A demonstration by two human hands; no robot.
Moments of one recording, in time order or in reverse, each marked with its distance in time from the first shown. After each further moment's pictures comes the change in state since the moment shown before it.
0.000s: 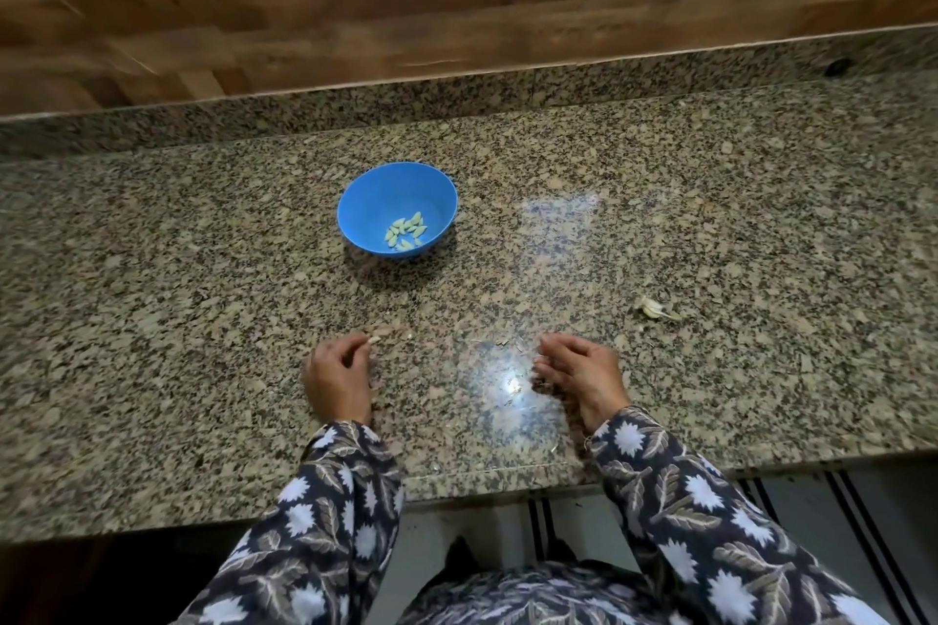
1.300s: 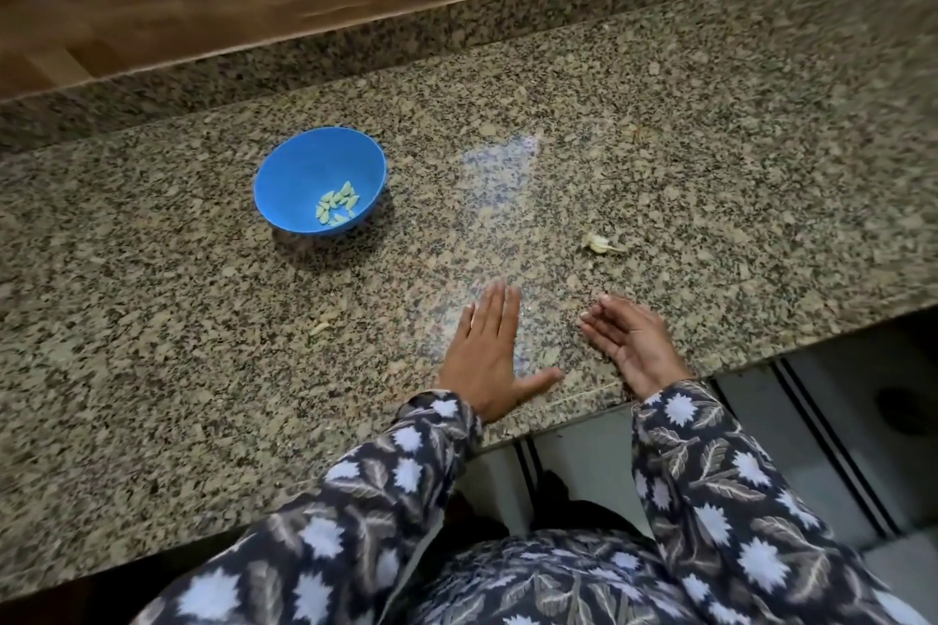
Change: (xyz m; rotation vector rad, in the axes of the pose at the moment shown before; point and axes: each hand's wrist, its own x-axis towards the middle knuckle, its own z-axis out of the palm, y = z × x) left_hand -0.106 0.060 0.086 0.665 -0.739 0.974; right_hand -0.007 -0.001 -0.090 0.258 0.091 -0.113
